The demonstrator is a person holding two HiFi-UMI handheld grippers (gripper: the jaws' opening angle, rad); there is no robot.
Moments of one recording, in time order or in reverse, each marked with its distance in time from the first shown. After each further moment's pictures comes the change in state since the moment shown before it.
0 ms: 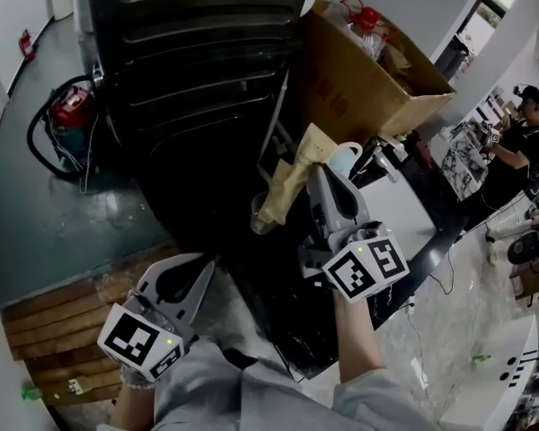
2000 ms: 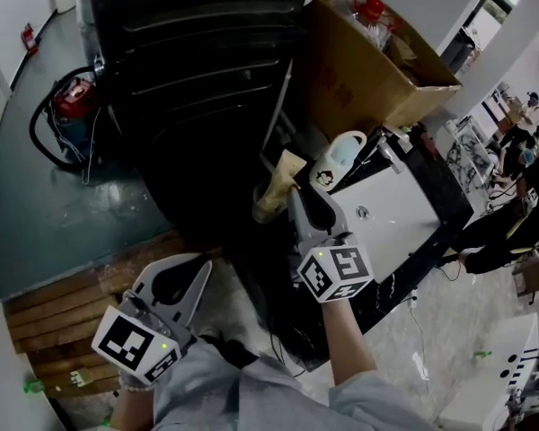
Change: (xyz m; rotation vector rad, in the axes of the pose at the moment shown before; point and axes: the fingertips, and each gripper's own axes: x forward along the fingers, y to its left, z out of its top) left arm -0.013 -0.009 0.000 -0.013 0.000 0.004; right arm -0.018 -0.011 -0.097 -0.084 0.169 -0.091
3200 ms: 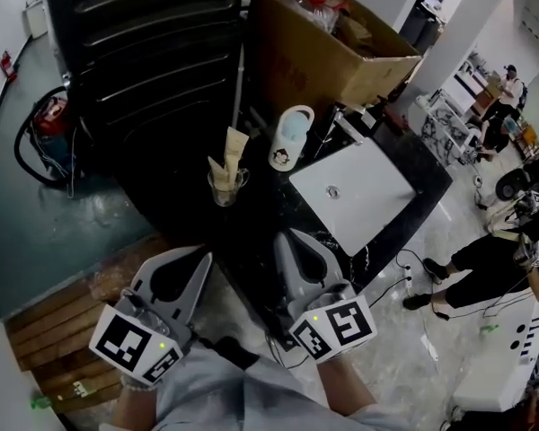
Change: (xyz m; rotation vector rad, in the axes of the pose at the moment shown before) left arm 0.019 -0.106 0.024 0.022 -0.068 -0.085; right arm -0.169 0.029 0.039 0.062 0.003 -0.027
